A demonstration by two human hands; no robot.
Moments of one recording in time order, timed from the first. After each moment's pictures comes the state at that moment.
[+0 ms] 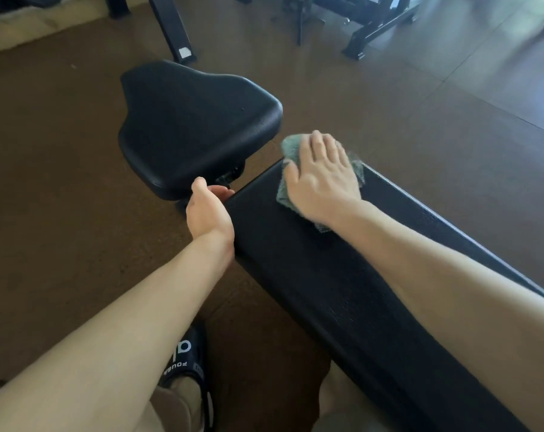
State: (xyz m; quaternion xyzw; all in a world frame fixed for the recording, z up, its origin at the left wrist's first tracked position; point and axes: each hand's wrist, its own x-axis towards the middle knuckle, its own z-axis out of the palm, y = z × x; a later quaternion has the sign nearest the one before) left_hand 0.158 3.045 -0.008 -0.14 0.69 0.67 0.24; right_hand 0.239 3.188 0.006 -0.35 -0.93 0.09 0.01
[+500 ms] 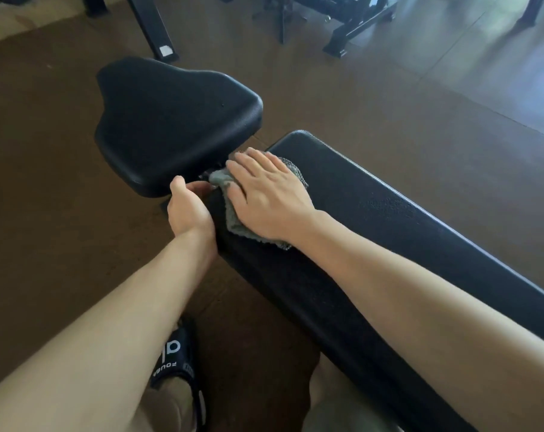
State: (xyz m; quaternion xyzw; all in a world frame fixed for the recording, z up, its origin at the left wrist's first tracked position) left_hand 0.152 3.044 -0.014 -0.15 0.66 0.69 0.26; right_hand 0.234 3.140 0.005 -0.20 -0.97 0.12 0.02
